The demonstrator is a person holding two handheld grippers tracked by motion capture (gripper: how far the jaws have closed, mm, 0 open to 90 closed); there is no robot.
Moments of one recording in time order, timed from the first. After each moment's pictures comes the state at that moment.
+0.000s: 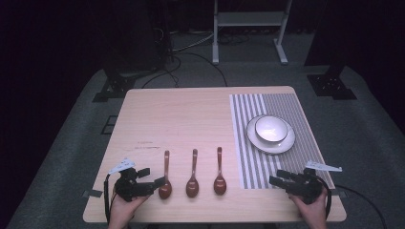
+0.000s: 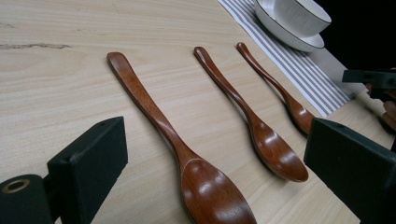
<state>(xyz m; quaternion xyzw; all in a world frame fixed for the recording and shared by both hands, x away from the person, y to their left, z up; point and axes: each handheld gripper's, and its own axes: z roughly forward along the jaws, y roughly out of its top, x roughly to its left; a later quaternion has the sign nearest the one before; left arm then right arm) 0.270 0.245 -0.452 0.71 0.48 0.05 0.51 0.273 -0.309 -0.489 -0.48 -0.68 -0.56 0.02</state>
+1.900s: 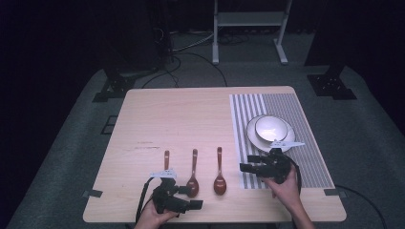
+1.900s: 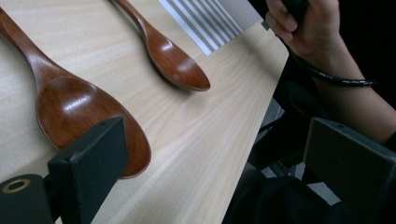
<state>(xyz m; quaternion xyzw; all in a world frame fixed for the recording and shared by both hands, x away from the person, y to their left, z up) 0.258 0.147 -0.468 0.78 0.37 -0.14 0.49 0.324 -0.225 -0.447 -0.40 -0.74 -0.54 0.05</state>
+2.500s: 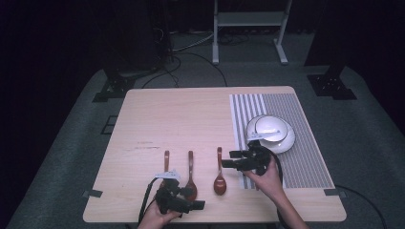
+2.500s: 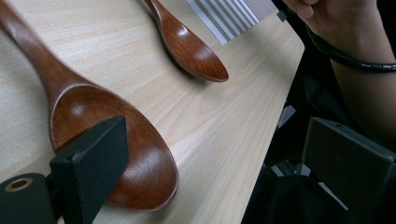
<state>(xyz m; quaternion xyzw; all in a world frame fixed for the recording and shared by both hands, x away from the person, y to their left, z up) 0.260 0.142 -0.479 0.78 0.38 -0.14 0.47 0.349 -0.167 -0.435 -0.37 -0.77 -0.51 0.08</state>
